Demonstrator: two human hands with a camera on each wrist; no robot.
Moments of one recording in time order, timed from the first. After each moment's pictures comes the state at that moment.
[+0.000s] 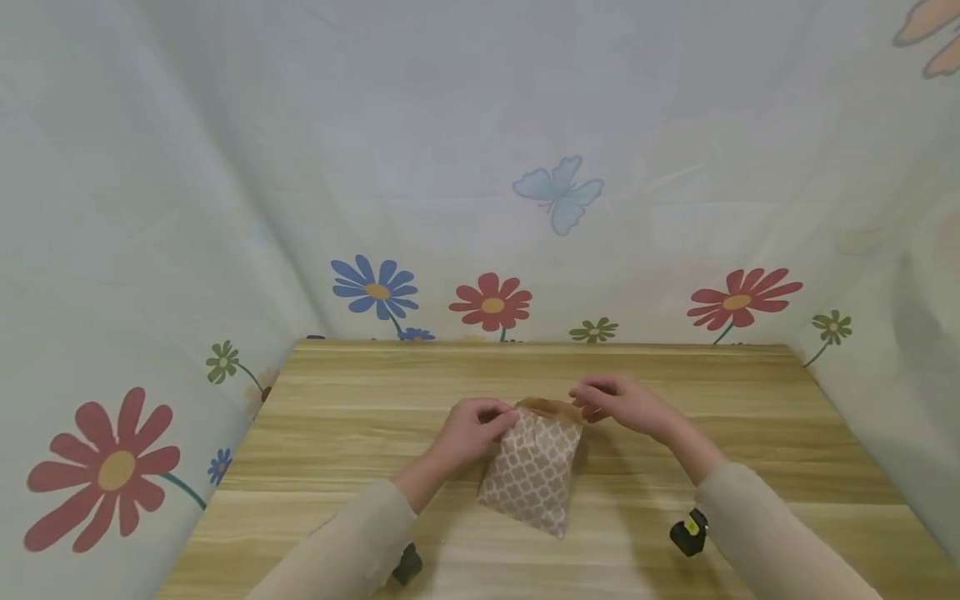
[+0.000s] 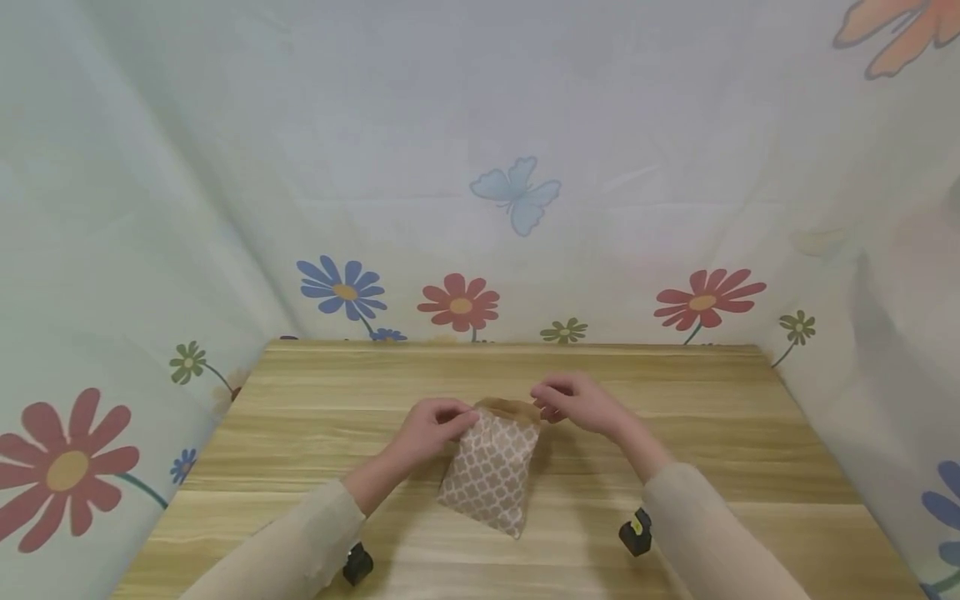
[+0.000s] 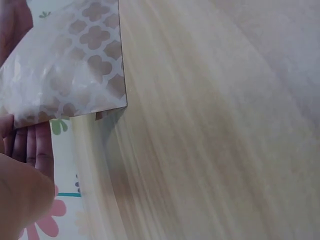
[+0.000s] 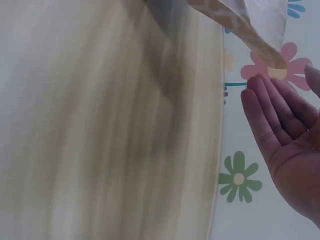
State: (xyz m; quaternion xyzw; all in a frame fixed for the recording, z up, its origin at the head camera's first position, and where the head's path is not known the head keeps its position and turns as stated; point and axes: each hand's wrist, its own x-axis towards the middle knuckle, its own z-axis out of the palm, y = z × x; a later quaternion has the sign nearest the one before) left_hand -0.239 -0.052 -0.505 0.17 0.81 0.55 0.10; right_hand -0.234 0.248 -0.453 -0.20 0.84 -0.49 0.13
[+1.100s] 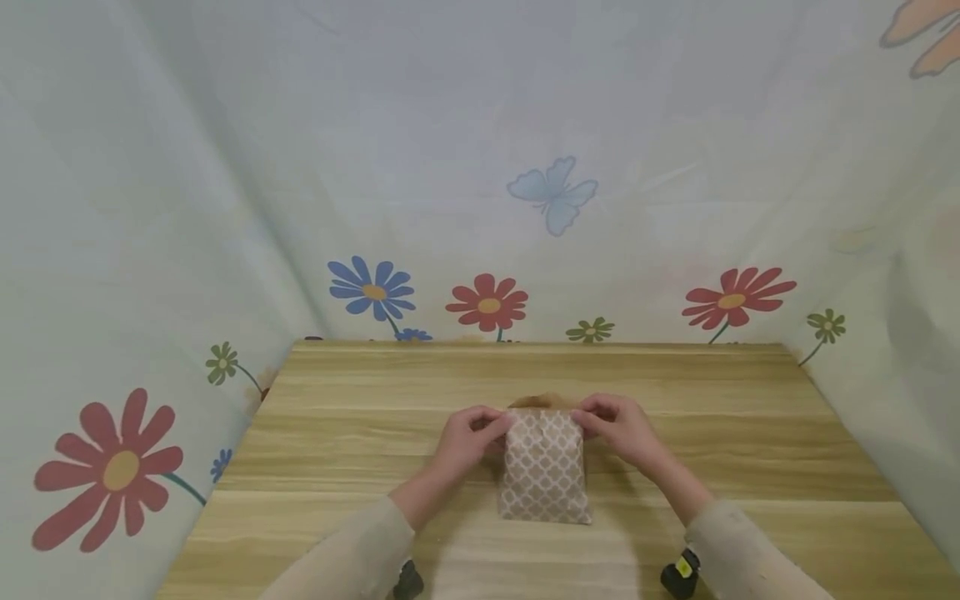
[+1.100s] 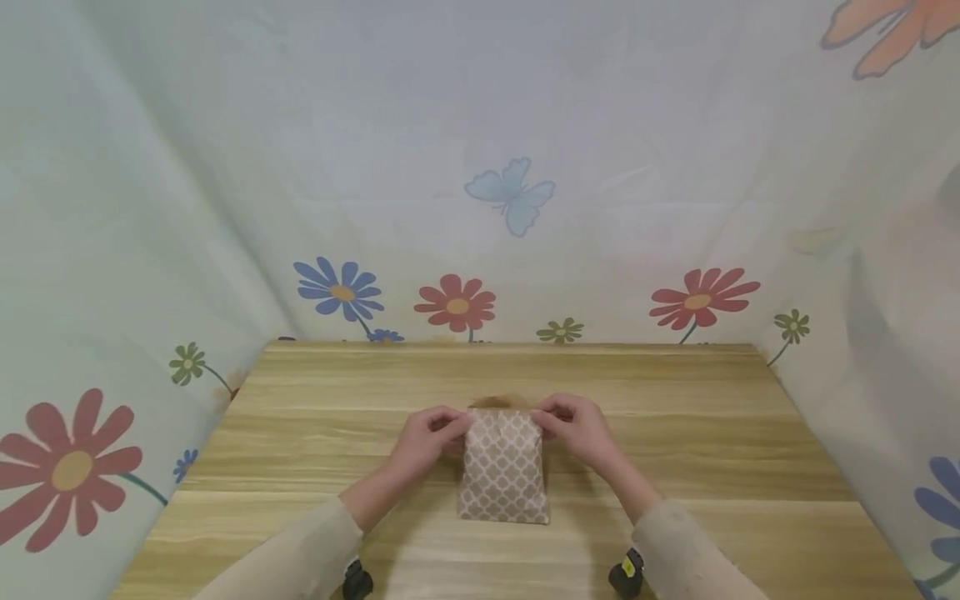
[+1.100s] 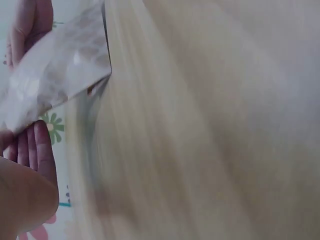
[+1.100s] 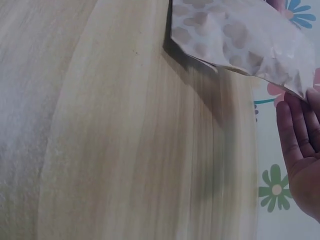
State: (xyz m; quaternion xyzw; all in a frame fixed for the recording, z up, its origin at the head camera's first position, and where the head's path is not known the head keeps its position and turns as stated) left_hand -0.220 -0.043 -0.512 0.07 0.73 0.67 0.12; right_hand -0.202 0.238 -0.488 -0.08 0.83 -0.55 0.03
